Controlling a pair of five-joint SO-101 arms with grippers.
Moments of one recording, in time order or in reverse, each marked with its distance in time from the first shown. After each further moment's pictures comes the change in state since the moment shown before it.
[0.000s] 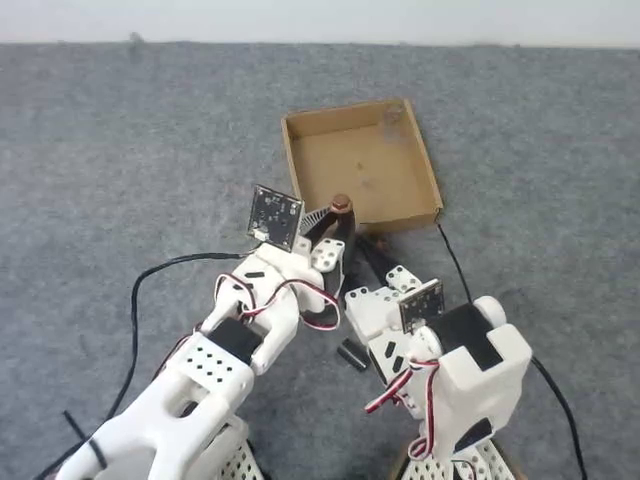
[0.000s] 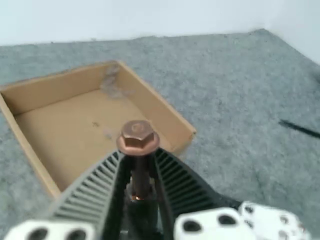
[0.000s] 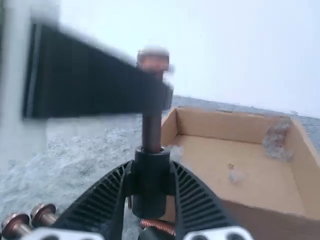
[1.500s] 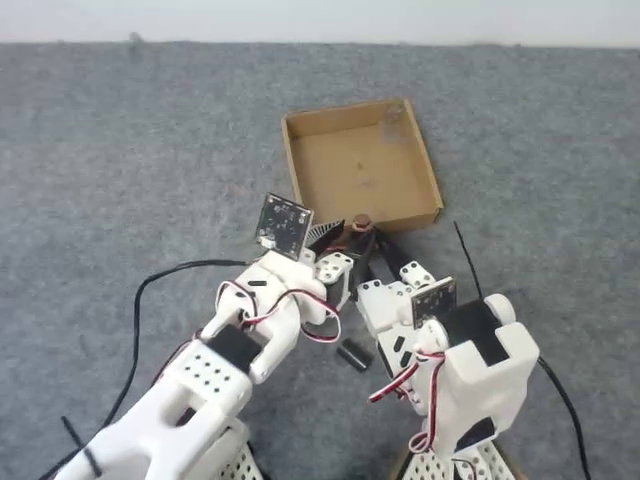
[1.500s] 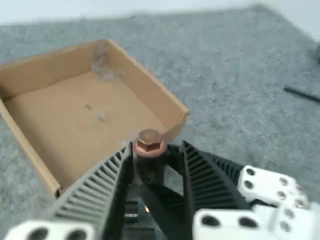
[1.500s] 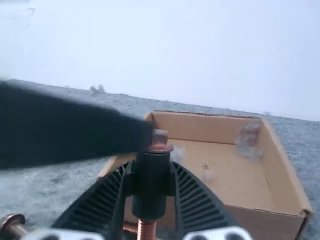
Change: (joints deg) left arm 2.2 -6.0 1.0 6.0 -0.4; right arm 4.3 0.2 -0.3 -0.8 -0.1
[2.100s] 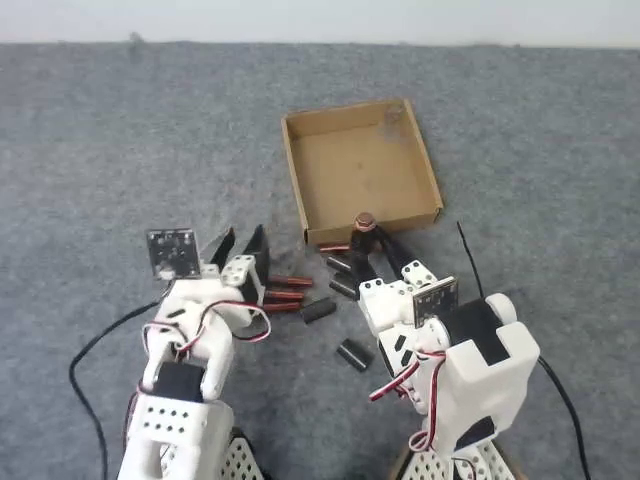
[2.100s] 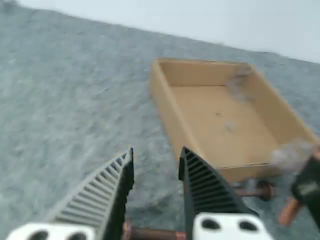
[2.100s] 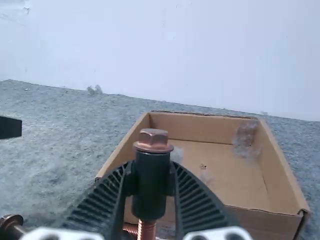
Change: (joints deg) left arm -27.0 -32.5 18.5 15.4 1.7; right arm 0.0 0.0 0.0 0.0 0.0
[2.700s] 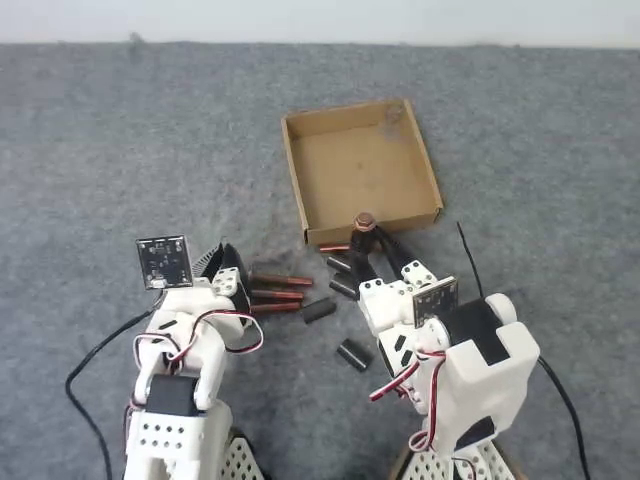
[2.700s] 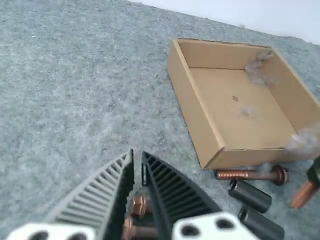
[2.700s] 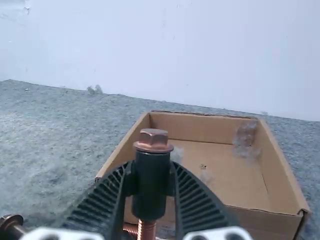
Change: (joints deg) left arm -1.8 -10.6 0.1 16.1 0.0; right arm 0.0 0.0 0.0 0.0 0.0
